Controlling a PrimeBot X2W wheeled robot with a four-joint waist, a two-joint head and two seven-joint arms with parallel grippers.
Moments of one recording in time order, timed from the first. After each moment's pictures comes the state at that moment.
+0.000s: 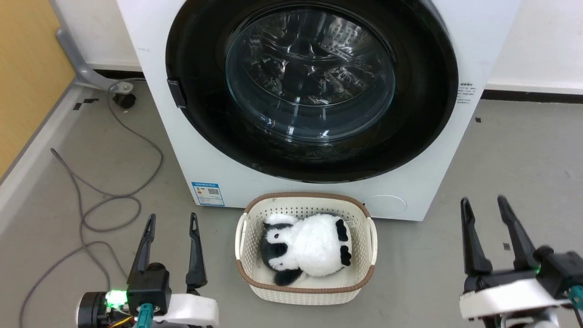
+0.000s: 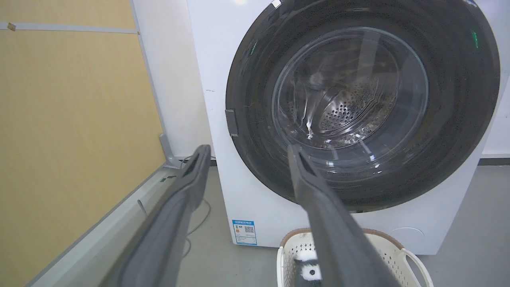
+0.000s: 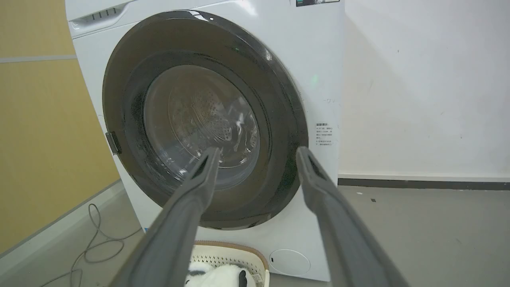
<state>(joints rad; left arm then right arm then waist) -0.01 0.08 -0.11 0.04 -0.01 0.20 -0.26 -0.06 -0.06 -0.04 0.06 0.16 0.13 -0.26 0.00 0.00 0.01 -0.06</state>
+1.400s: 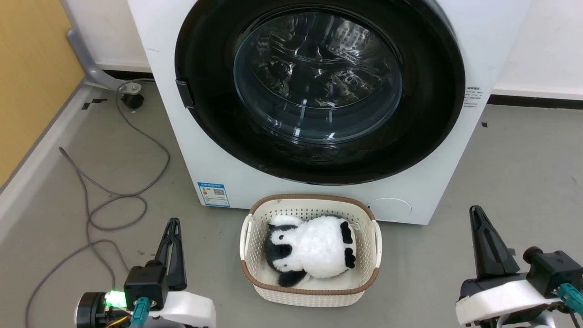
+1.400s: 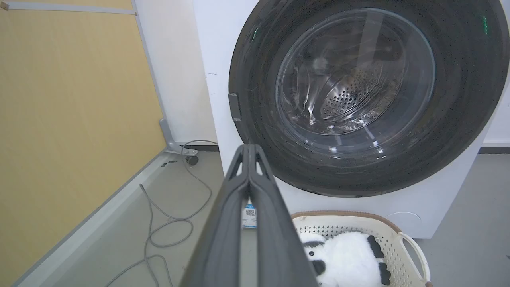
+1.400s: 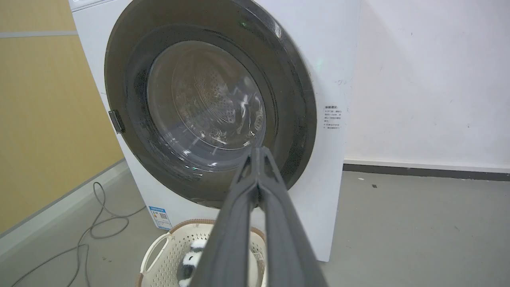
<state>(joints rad) 0.00 0.07 -0.09 0.04 -0.01 0.15 -0.19 -0.02 -0.06 -0.03 0.05 0.14 0.13 -0.19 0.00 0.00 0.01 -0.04</state>
